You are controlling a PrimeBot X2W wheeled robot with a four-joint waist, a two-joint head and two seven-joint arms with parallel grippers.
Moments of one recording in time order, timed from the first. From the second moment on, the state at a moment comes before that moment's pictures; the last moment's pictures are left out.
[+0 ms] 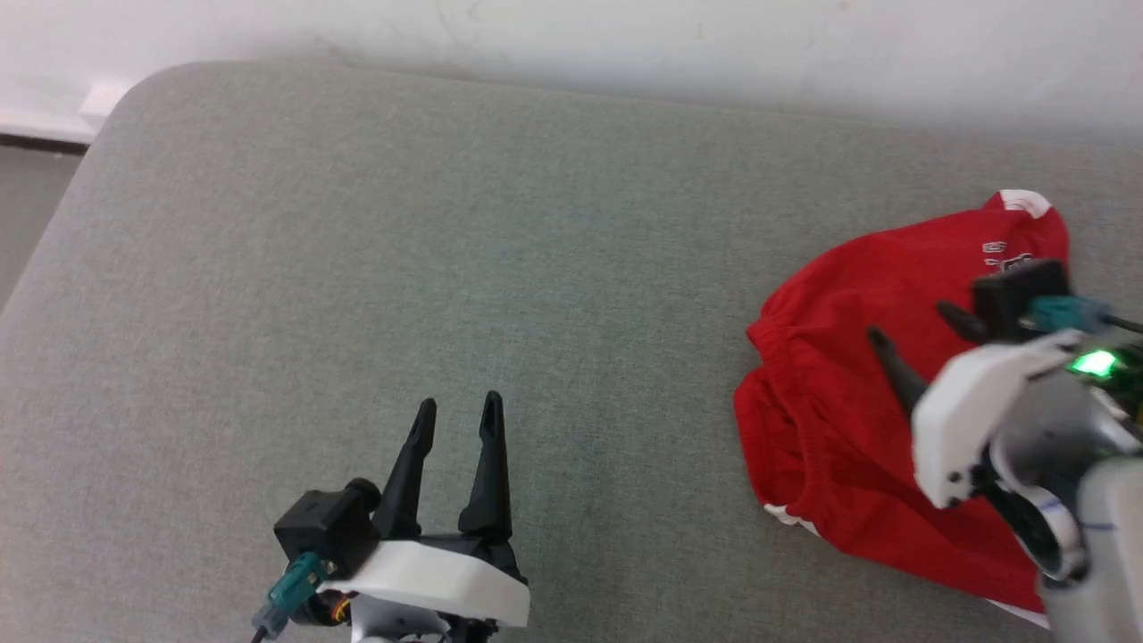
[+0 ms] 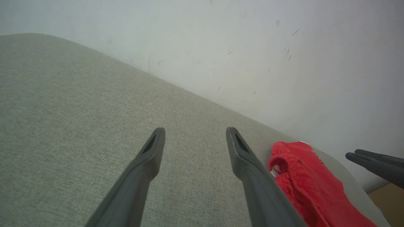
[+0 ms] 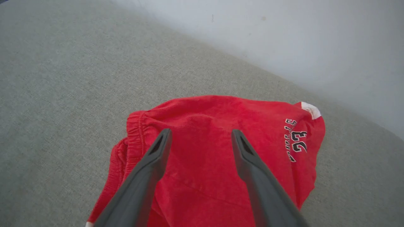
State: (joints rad) left arm 0.02 0.09 -0.35 -0.11 -0.50 0.20 -0.18; right arm -0.21 -0.25 0.06 -0.16 0.19 0.13 0.62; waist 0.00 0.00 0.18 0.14
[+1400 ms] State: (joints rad) left arm -0.03 0.07 -0.40 -0.01 -0.54 0.18 -0.22; right arm -0.49 -0.07 0.45 0.42 0.23 0.13 0.52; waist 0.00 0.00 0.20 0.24
